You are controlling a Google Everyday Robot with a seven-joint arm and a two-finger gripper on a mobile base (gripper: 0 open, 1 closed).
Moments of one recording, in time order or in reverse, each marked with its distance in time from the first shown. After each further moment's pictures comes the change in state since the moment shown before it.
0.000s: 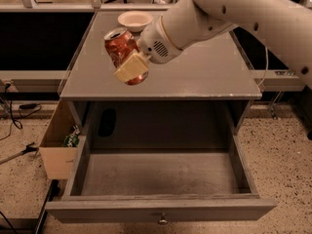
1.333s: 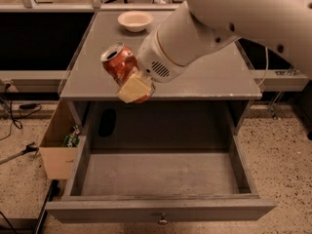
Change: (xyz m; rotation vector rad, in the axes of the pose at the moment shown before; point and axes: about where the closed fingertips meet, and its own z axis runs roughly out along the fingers) arm 0.017 0.058 -0.022 0.129 0.148 -0.064
